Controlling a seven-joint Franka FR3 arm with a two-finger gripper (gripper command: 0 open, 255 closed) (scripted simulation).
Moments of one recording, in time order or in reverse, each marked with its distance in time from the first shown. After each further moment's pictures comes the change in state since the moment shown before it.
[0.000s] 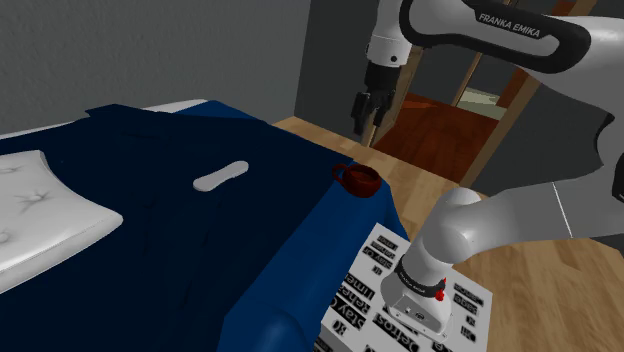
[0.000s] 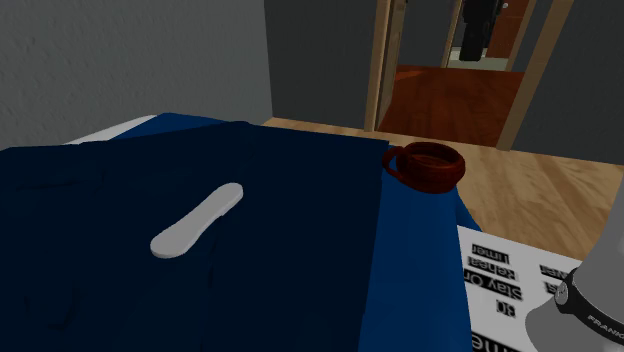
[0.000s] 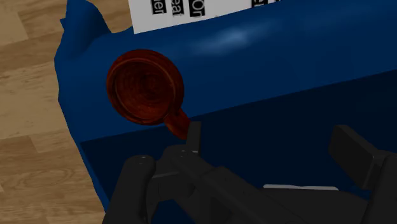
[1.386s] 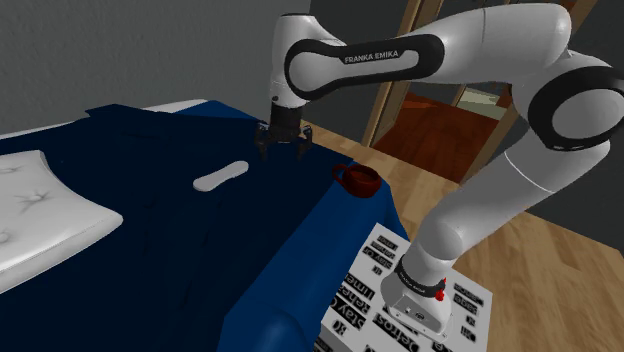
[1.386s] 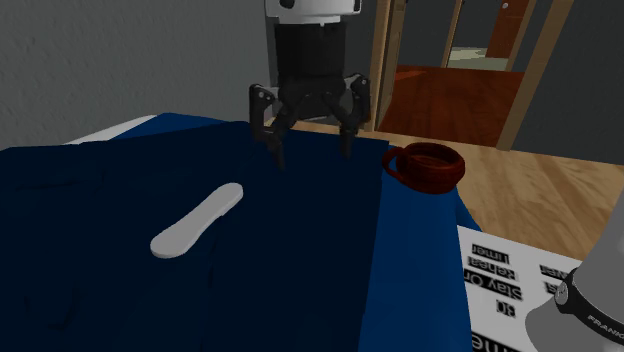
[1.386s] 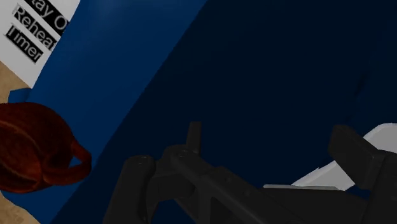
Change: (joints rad) arm -0.130 0.502 0.373 0.088 0.128 0.453 0.829
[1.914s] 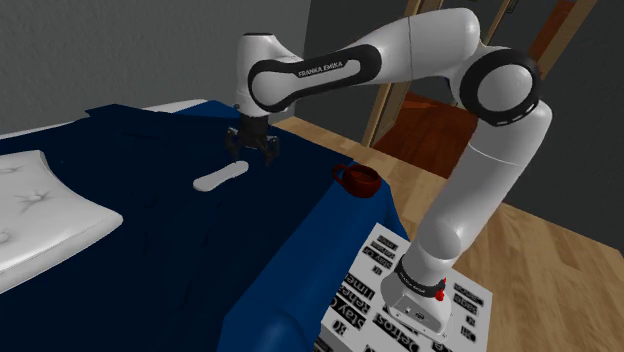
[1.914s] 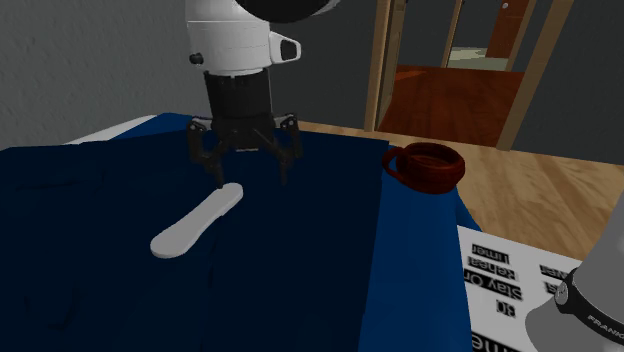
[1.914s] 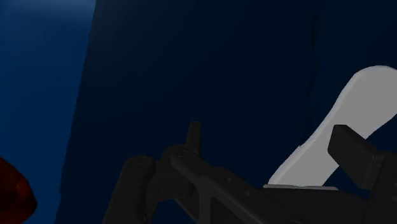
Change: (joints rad) arm -0.026 0.332 0.065 0.199 -0.137 0.123 0.368
